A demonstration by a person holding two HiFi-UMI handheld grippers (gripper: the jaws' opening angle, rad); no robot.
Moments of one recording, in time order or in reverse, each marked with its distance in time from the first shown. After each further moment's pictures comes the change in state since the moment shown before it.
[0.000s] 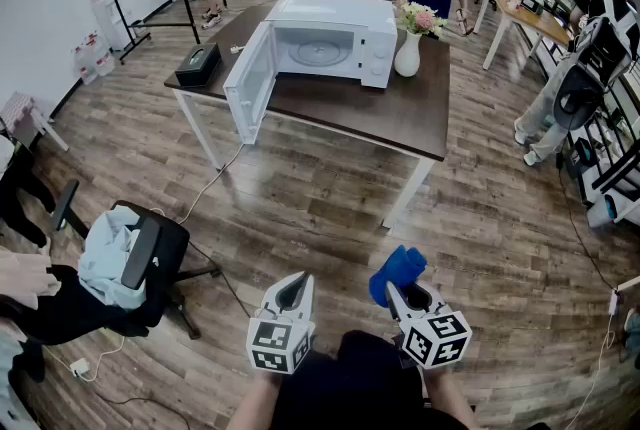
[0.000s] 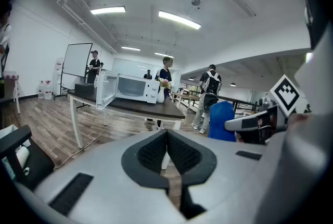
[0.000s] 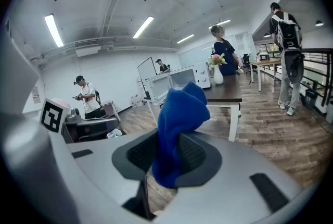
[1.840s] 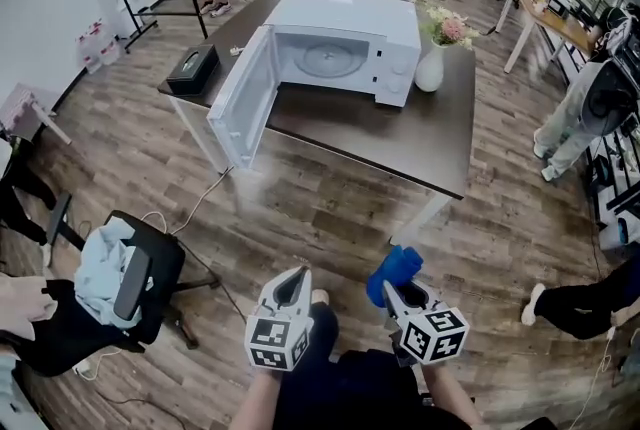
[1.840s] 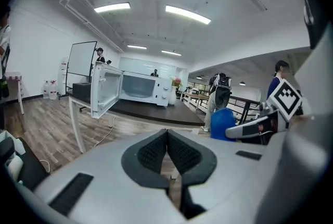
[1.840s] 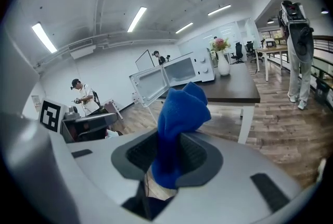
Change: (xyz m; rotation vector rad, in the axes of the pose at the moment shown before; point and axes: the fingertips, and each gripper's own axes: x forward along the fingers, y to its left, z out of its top) left arm 0.134 0.070 0.049 -0.024 0.014 0.073; right arm 0.138 -0.071 0.055 0.055 0.093 0.060
